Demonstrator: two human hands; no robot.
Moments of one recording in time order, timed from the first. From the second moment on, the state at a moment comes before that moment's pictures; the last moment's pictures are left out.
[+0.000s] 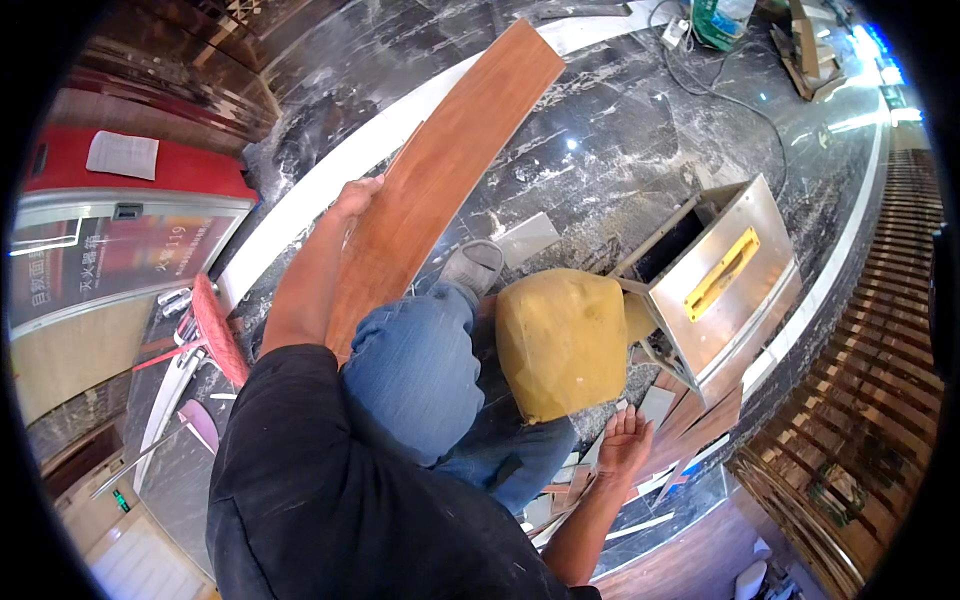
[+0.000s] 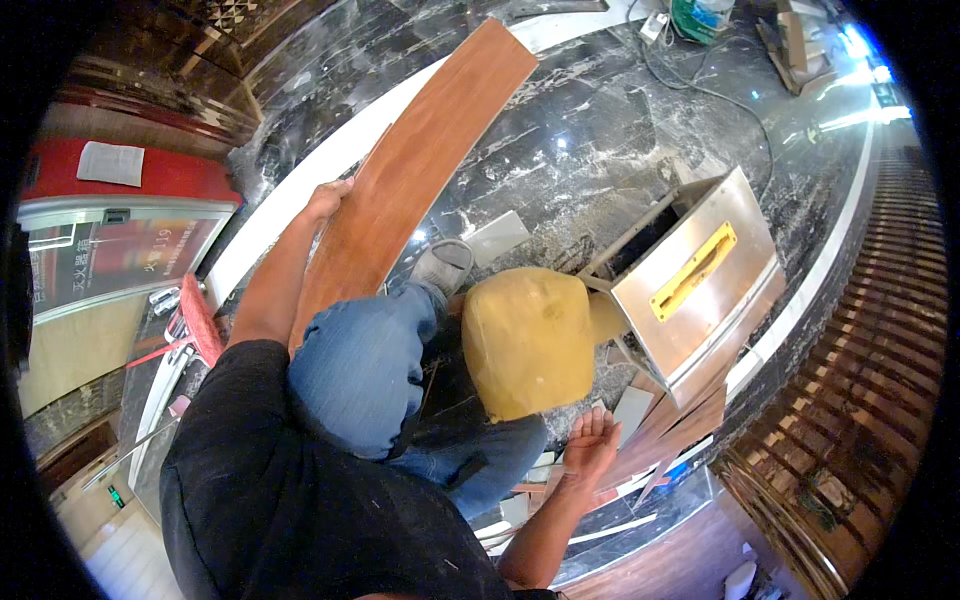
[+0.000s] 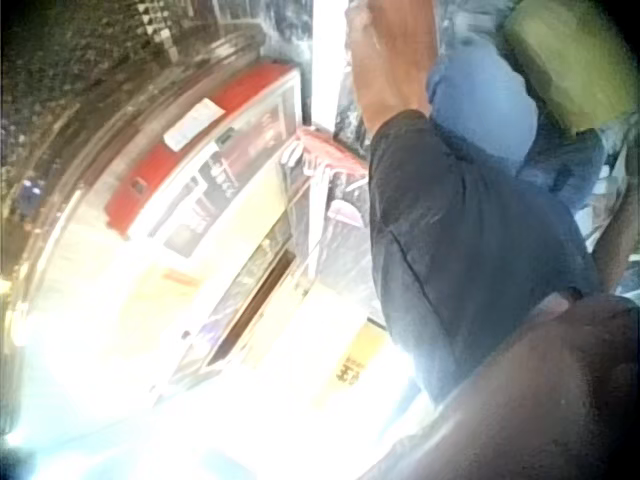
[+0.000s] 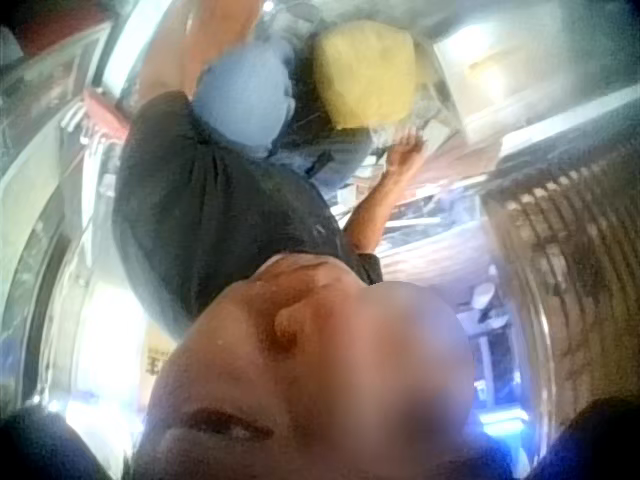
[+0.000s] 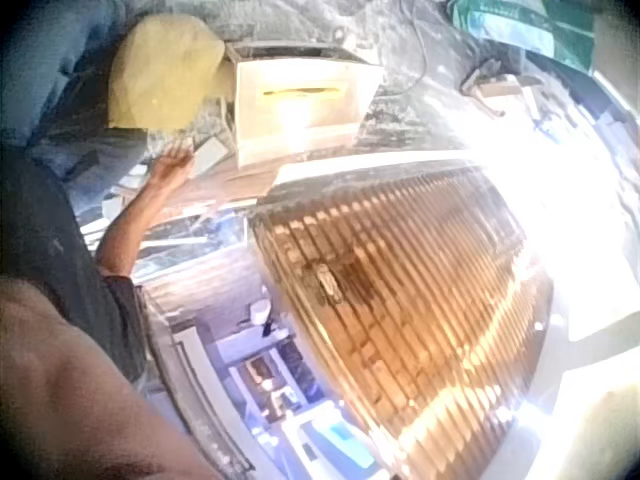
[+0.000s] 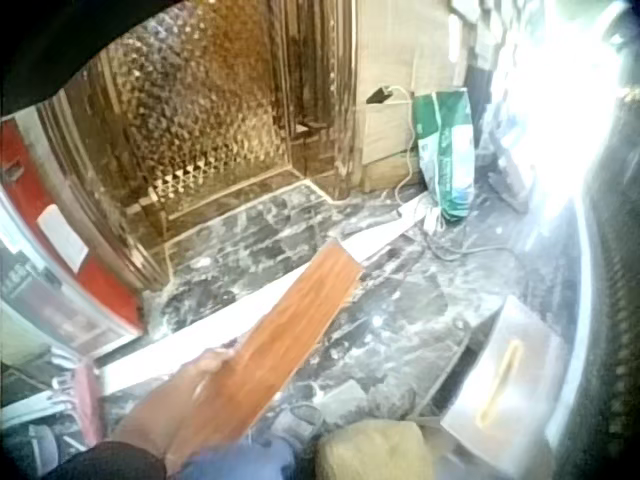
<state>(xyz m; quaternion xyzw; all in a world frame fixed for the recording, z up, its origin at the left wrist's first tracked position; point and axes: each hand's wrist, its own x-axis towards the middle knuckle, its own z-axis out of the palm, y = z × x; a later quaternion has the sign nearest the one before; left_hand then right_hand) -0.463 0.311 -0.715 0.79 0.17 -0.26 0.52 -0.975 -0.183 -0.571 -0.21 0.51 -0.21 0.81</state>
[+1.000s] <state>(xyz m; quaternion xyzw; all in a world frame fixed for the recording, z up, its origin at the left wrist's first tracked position) -0.592 0.012 -0.286 0.64 -0.38 -0.01 0.66 -0.778 -0.147 -0.348 -0.61 0.20 -0.51 0.58</state>
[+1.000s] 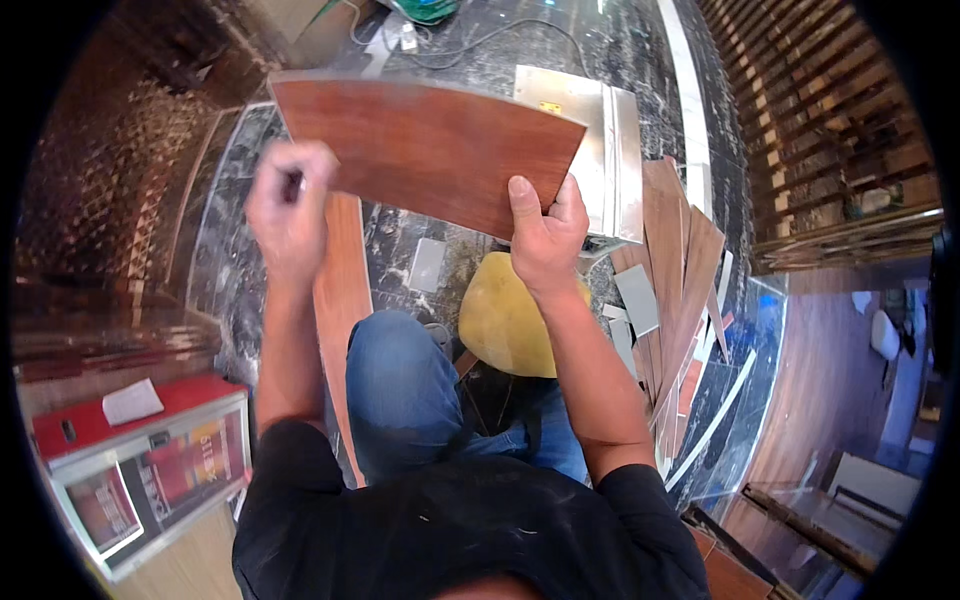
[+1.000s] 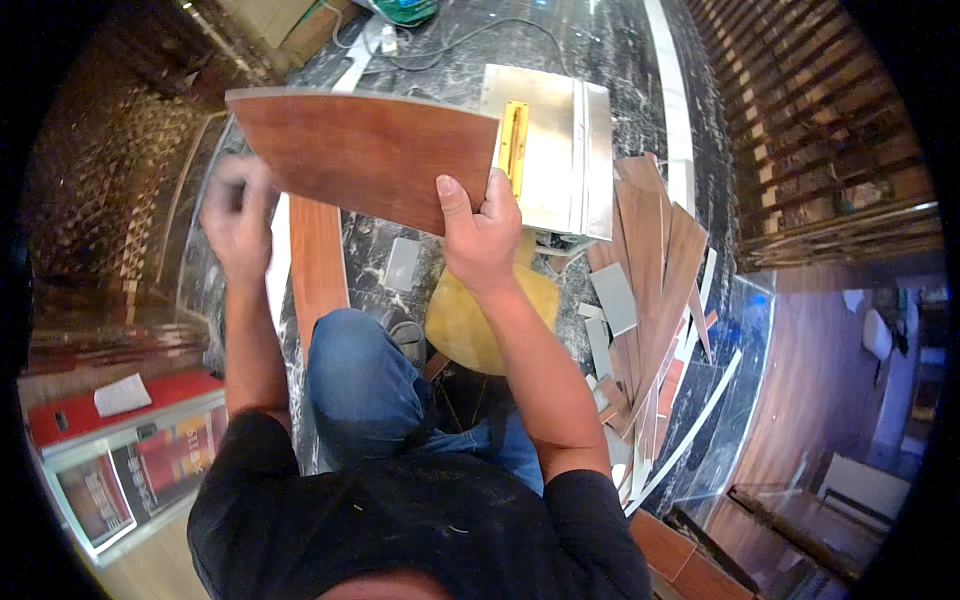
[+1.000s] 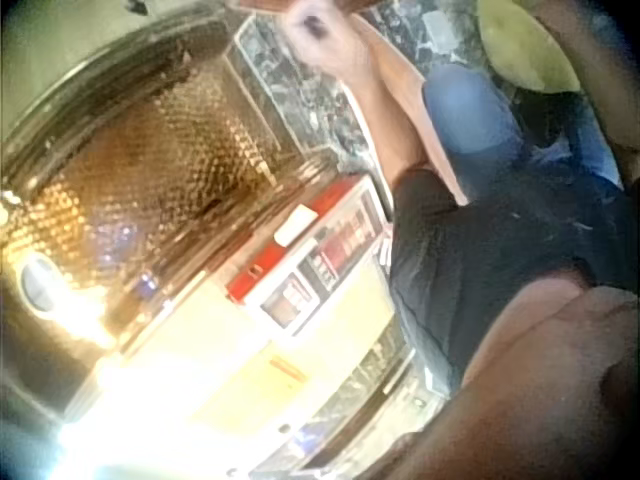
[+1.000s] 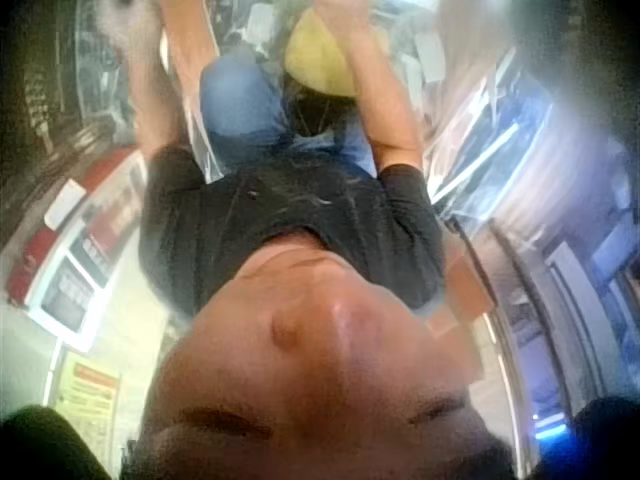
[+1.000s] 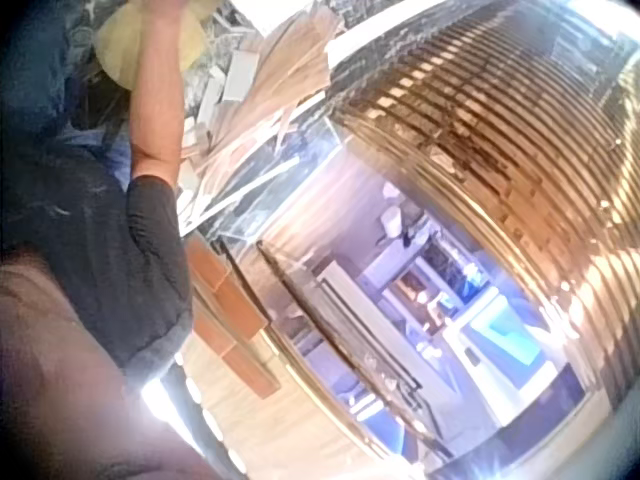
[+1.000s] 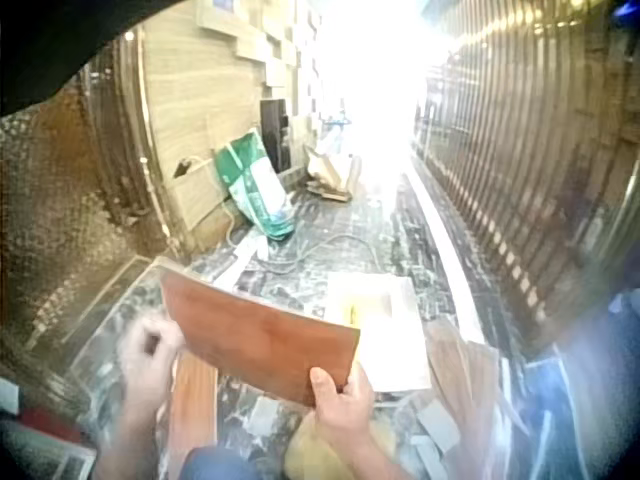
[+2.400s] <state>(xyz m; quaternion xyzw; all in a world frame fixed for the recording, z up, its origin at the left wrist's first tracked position) -0.484 -0.296 -0.593 0.41 -0.06 -0.51 0.75 -0.852 -0.361 -0.556 -0.71 0.65 -0.18 0.21</state>
